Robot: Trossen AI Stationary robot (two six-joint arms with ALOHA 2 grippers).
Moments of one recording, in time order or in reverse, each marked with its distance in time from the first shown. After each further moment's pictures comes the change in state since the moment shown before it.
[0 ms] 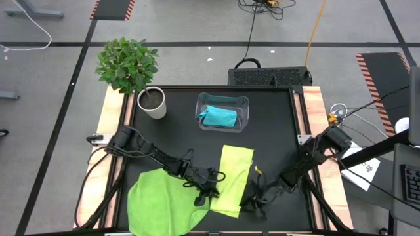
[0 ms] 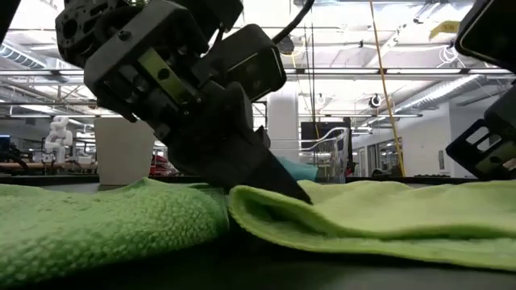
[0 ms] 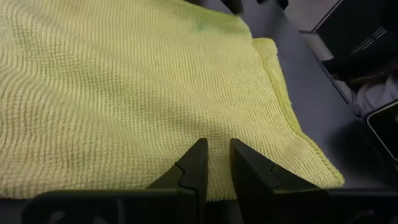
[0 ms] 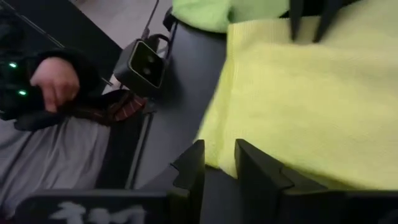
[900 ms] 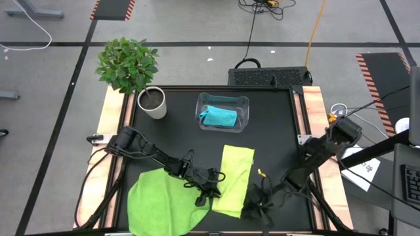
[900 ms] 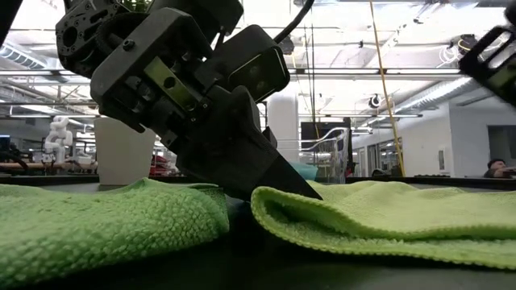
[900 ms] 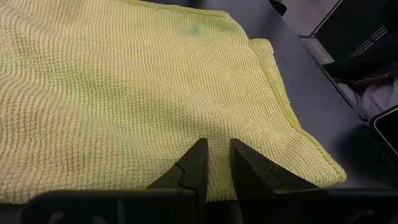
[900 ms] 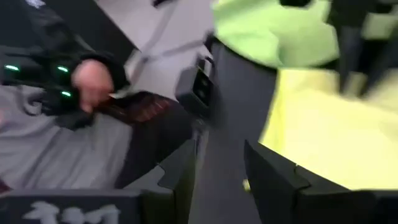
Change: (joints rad) left arm 0.000 0.036 0.000 0.028 -0.003 0.023; right arm 0.058 -0.189 0.110 -0.270 0.021 -0.060
